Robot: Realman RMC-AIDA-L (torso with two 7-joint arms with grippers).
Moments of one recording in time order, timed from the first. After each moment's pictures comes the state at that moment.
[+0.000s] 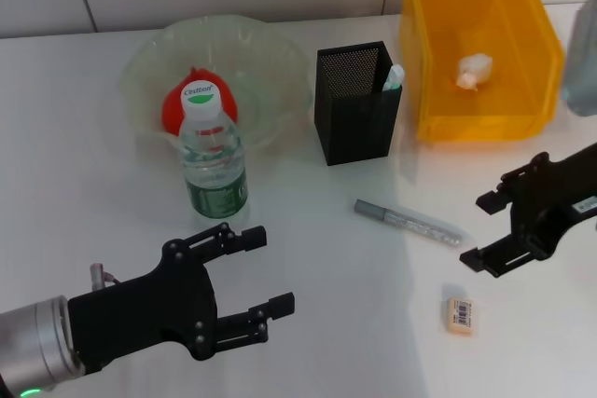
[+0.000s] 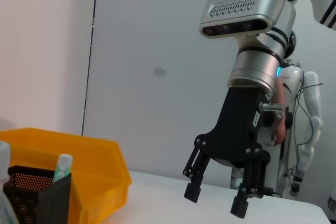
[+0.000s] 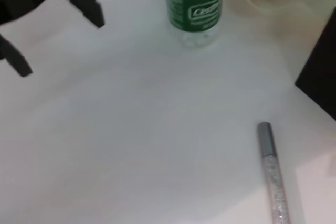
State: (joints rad) left arm -0.39 -2.04 1.48 0.29 1.14 1.60 -0.78; right arm 0.38 2.09 -1.23 -1.68 -2.46 -1.82 2.21
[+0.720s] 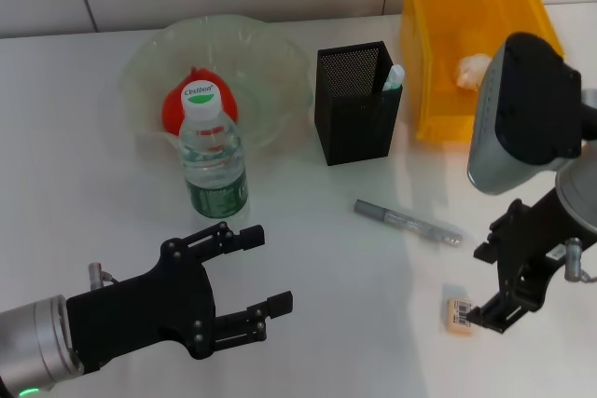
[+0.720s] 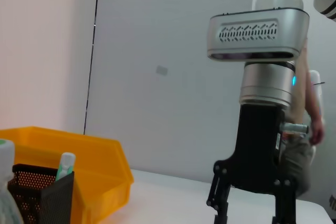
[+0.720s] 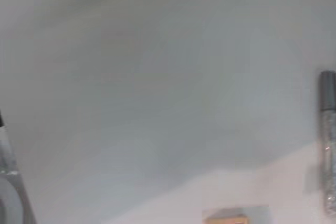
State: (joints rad) left arm -0.38 -2.04 1.48 0.30 1.14 1.59 -0.78; right arm 0.43 2.09 -1.50 -1.68 -2.61 -1.87 2.33
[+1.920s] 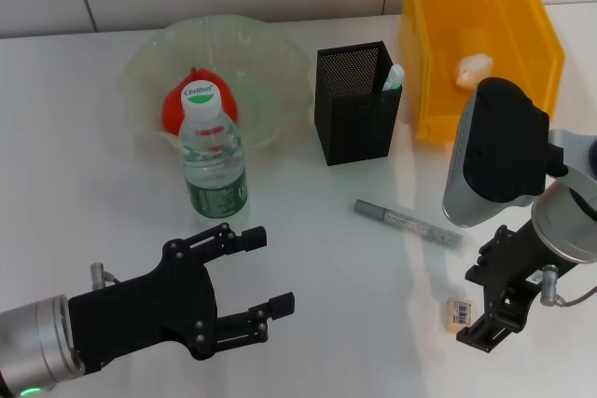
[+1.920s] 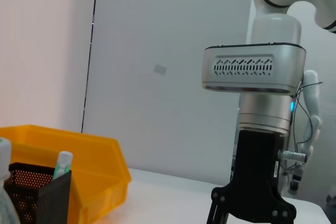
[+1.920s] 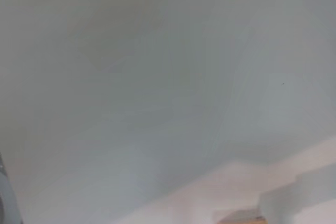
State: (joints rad) left arm -0.39 -2.04 1.49 0.30 1.14 1.59 -0.79; right arm 0.40 2.09 -1.60 -1.58 -2.64 -1.75 2.36
